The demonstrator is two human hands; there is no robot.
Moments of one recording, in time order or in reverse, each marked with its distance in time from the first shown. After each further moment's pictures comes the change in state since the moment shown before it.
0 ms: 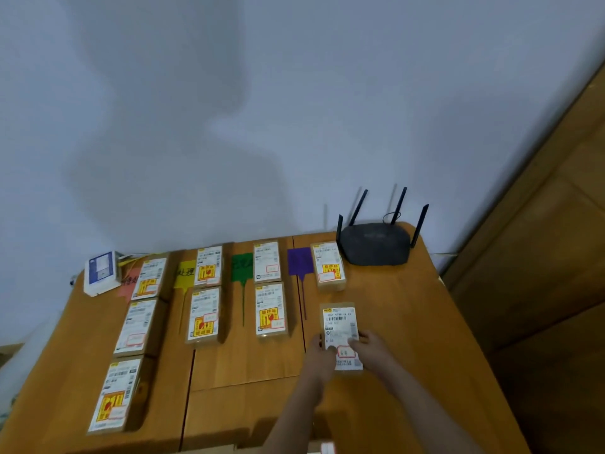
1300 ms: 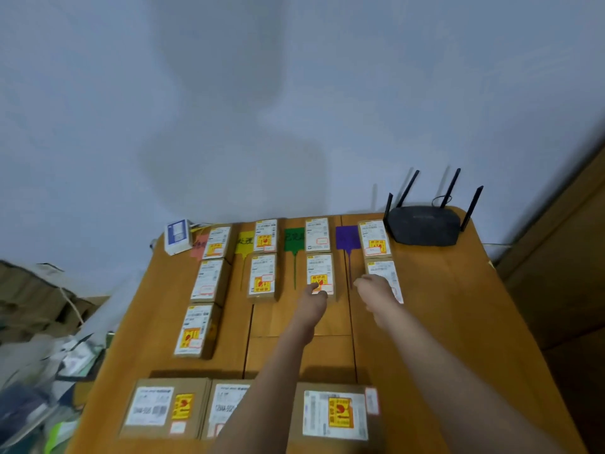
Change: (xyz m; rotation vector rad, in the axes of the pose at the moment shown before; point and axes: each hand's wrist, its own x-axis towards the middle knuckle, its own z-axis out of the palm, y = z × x) left_hand -0.059 0.028 -0.098 0.027 0.222 0.014; right_hand -0.057 -0.072 0.074 0.000 0.047 -0.076
